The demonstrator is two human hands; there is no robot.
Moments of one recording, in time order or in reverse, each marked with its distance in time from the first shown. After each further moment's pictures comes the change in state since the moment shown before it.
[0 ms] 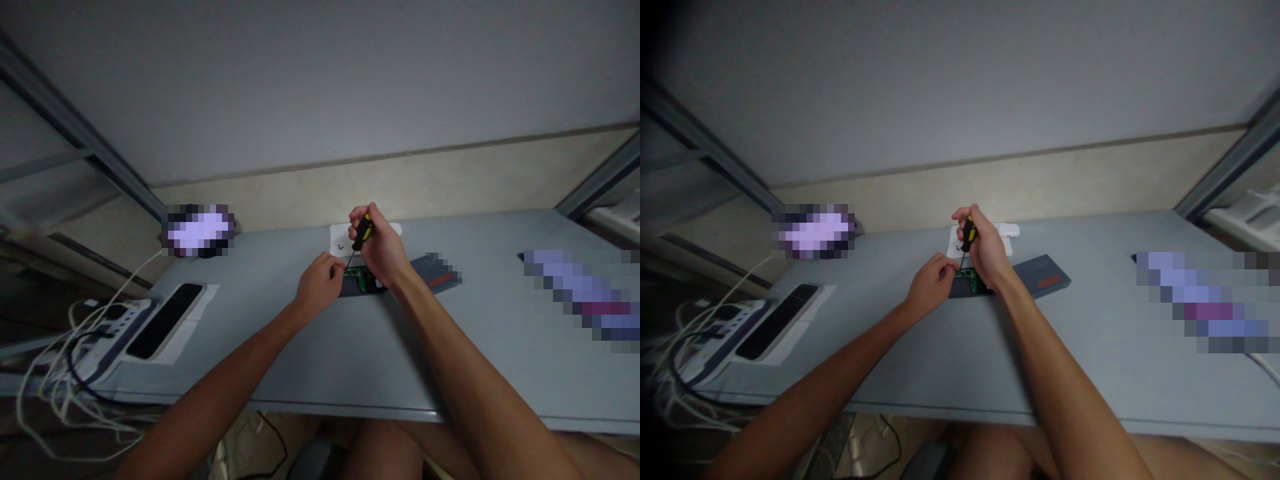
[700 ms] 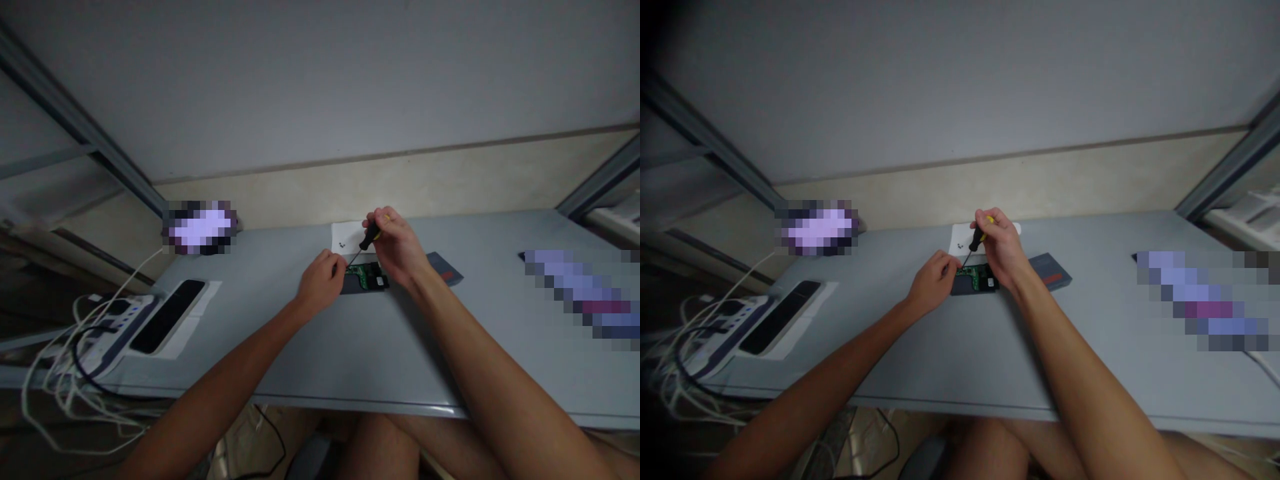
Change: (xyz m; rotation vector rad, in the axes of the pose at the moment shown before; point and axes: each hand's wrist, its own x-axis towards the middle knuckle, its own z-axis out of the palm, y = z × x) left_hand -0.003 0.002 -0.004 0.014 -0.018 0.030; right_hand -0.006 -0.012 -0.024 0.037 0.049 0.043
